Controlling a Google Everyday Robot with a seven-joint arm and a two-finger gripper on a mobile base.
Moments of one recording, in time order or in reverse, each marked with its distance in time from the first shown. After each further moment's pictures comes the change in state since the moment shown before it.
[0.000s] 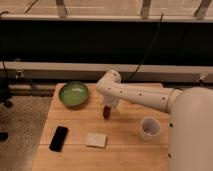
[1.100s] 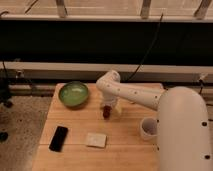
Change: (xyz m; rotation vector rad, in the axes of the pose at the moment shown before) arm 0.006 -0.014 0.041 -0.020 -0.092 -0.016
